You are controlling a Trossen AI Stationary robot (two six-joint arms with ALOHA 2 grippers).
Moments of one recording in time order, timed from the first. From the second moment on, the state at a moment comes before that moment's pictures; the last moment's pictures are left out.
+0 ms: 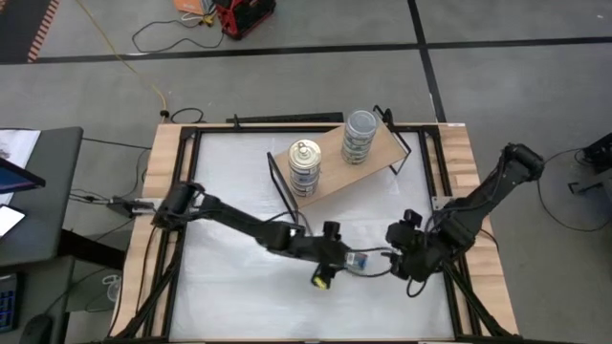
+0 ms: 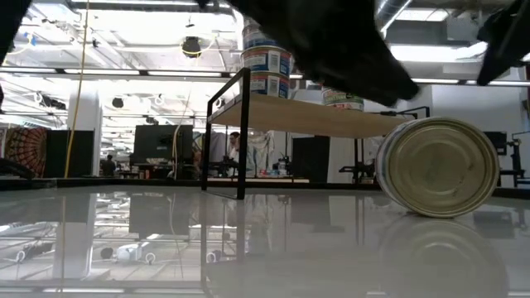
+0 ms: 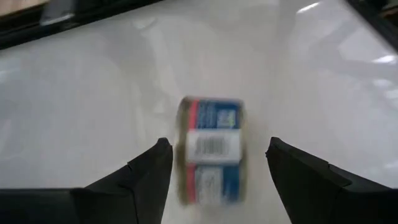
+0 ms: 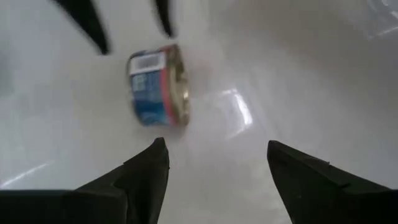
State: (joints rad) left arm -0.28 2.09 1.59 -0.10 -0.17 0.10; right arm 0.74 1.23 0.96 -0.95 0.50 1.01
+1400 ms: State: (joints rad) left arm -0.23 2.23 1.71 -0.14 -0.14 0.20; right arm 0.84 1.23 0.96 -0.89 0.66 1.08
